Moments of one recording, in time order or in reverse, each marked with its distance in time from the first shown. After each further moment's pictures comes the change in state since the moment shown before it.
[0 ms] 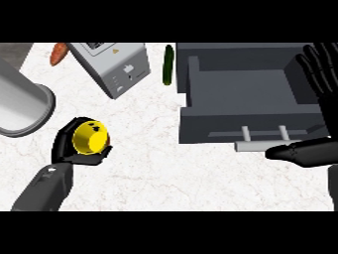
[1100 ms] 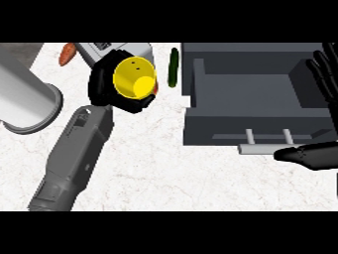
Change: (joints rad) left arm -0.263 -0.168 -0.079 -0.416 0.091 0.020 0.304; right arm 0.040 -0.020 -0.031 -0.009 0.004 0.007 0.007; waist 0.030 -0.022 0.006
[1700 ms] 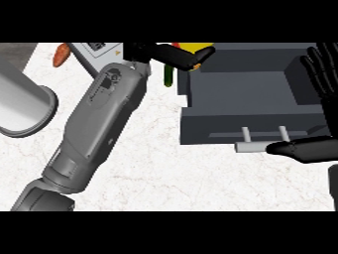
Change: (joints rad) left arm -0.311 -0.037 -0.172 -0.075 0.058 0.280 0.390; right arm -0.029 0.019 0.013 0.034 0.033 -0.020 -0.027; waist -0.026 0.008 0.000
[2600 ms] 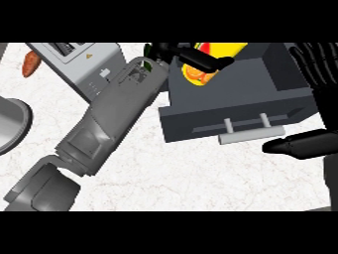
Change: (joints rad) left arm -0.231 -0.003 -0.252 0.447 0.112 0.076 0.166; right arm -0.068 -0.009 0.017 0.042 -0.034 0.056 -0.039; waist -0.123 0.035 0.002
